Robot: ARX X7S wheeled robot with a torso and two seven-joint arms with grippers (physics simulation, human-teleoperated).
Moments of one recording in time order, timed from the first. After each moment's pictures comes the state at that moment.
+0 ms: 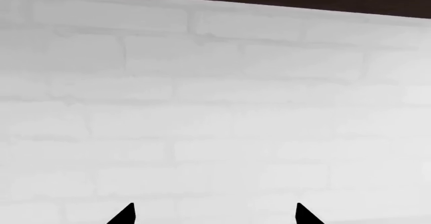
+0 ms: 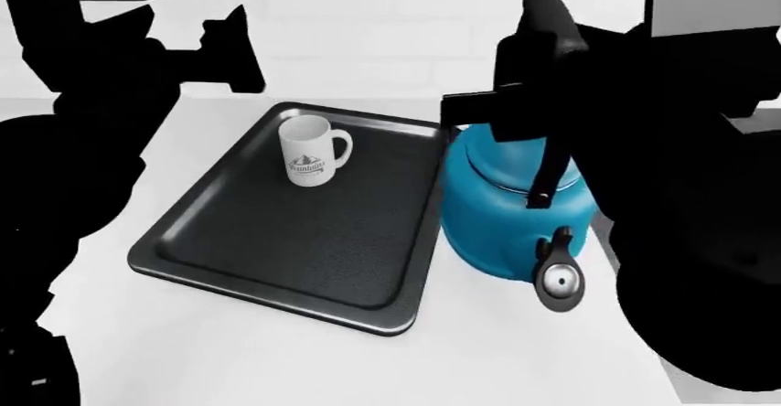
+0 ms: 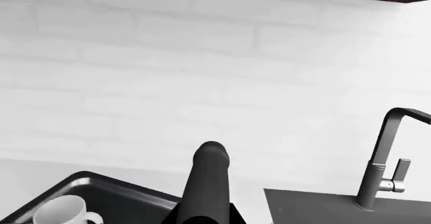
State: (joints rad) left arm -1.00 -0.42 0.06 0.27 -0.78 -0.98 -0.28; right arm 1.77 0.79 -1.19 -0.61 1.95 0.41 1.47
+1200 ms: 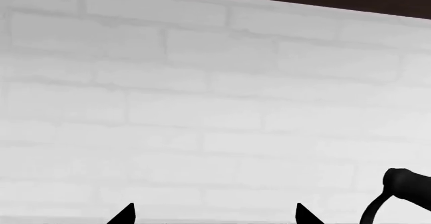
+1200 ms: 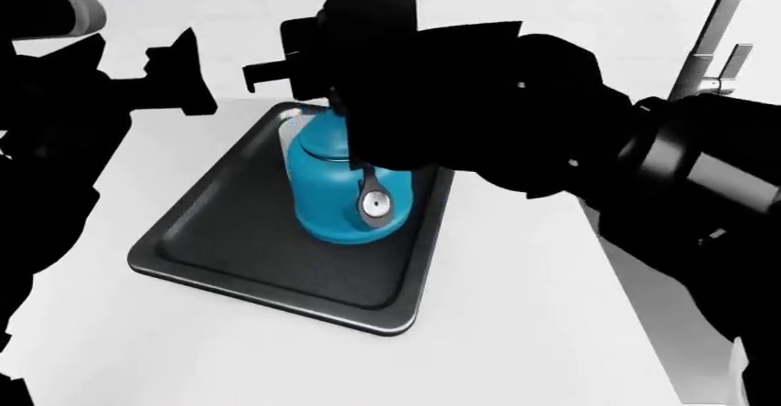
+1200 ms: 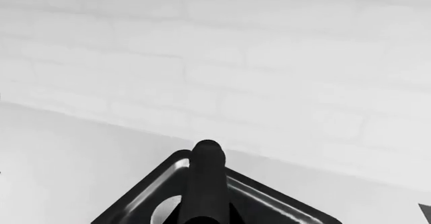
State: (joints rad) left arm -0.86 -0.51 -0.04 0.30 -0.81 -0.91 -0.24; right arm 1.75 0.18 -1.34 0.22 1.81 0.41 0.97
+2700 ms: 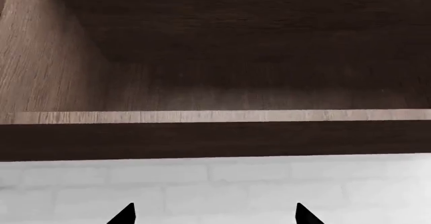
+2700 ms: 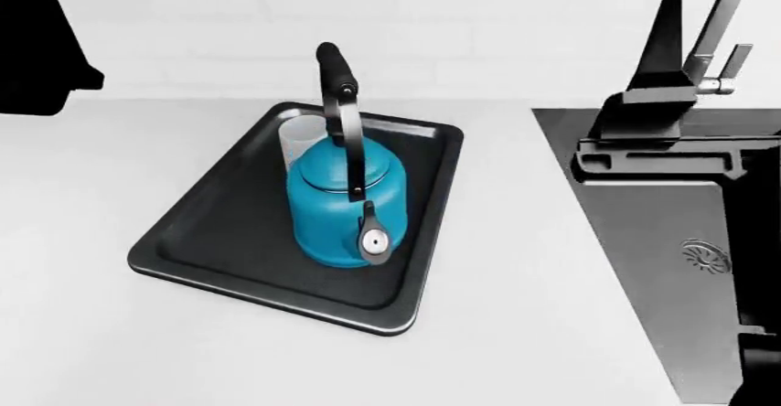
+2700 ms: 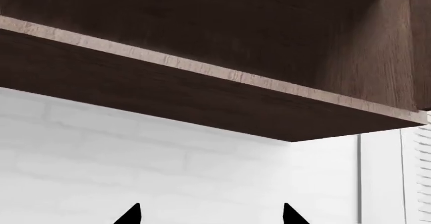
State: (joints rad) left arm -0.94 -0.64 -0.38 0.96 -1.41 -1.09 -0.73; right arm 2.07 1.14 -1.90 -0.97 1.18 0.05 1.53
